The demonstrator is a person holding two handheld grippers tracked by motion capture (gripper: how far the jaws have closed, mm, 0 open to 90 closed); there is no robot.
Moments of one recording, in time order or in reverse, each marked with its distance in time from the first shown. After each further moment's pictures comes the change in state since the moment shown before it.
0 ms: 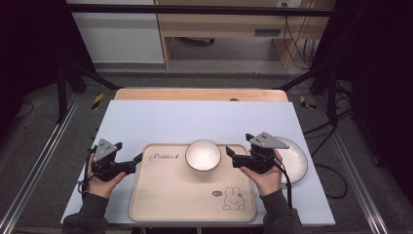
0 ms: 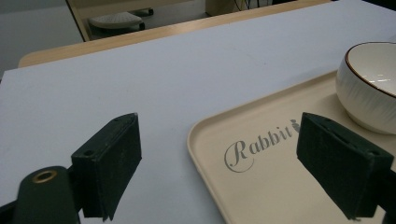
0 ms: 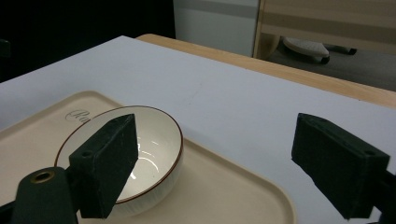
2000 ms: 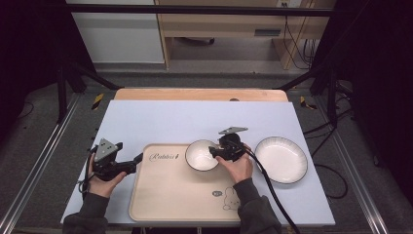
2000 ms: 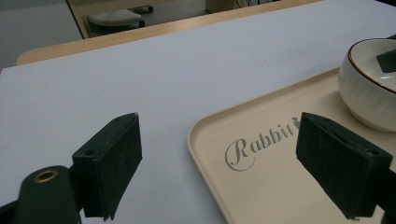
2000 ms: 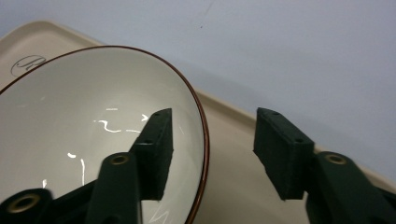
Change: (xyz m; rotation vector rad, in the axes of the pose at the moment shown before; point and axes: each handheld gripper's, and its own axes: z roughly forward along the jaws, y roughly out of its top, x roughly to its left) left arm 0.001 -0.001 0.002 0.014 0.001 0.007; right arm 0.016 -0.013 0.102 0.381 0.010 0.102
